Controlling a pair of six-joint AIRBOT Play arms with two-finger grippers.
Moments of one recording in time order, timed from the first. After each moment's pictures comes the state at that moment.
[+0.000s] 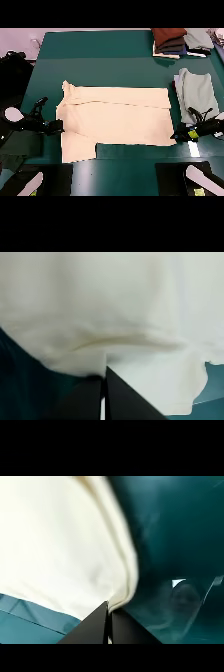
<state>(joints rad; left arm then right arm) 0.05 -0.85 0.58 1.12 -1.18 -1.54 -0.48 -1.07 0.52 -1.08 1.39 1.24</state>
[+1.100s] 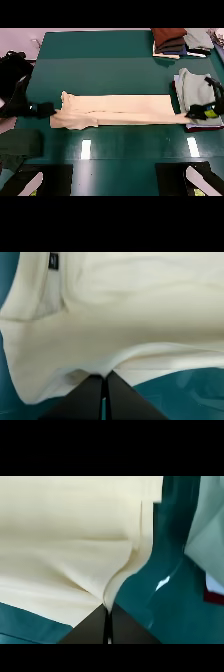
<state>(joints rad) 0.05 -0.88 0.87 1.18 -1.17 -1.58 -0.36 -1.01 0.95 -1.20 1.47 1.31</state>
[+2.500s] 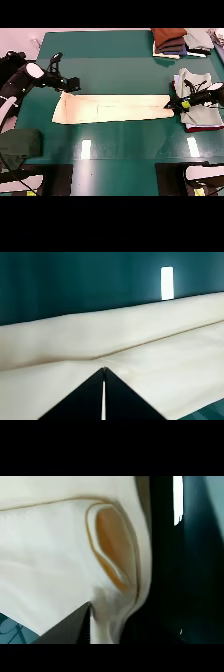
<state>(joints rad) -0.18 -1.37 1.22 1.05 -0.91 -1.53 -0.33 -1.54 1.02 -0.92 1.24 1.19</state>
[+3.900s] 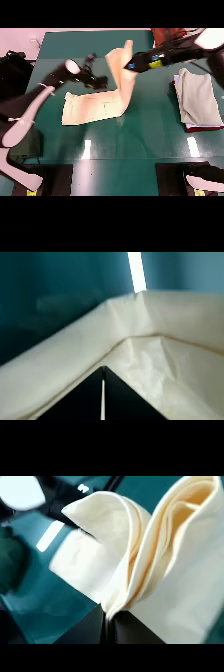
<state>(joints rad) -0.33 -1.69 1.56 0.98 -0.92 -1.55 0.38 -1.35 1.61 -0.84 1.17 1.36</state>
